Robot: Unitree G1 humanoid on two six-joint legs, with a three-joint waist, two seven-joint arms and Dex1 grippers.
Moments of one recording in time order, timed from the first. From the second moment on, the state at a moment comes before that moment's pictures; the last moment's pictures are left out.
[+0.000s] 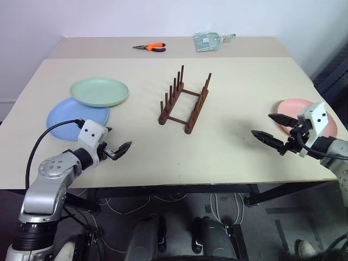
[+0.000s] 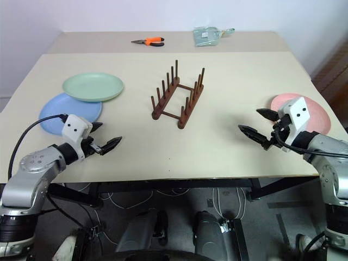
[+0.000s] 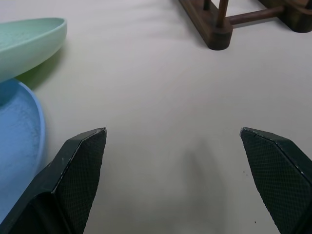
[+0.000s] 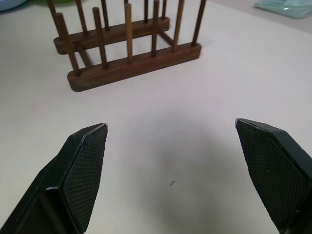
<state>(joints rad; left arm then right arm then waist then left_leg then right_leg) -0.10 0.62 0.17 -0.31 -0.29 0.54 -0.61 -0.16 -0.81 -0.33 -0.13 0.50 0.46 0.86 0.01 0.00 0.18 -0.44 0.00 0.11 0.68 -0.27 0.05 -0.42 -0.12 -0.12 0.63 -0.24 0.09</state>
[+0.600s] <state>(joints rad) -0.20 0.41 -0.15 -0.37 -0.21 0.61 -0.47 -0.17 -0.74 -0.15 -0.19 0.47 0.45 0.84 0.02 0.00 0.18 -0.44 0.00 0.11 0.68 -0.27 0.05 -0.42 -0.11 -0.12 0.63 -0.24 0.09</state>
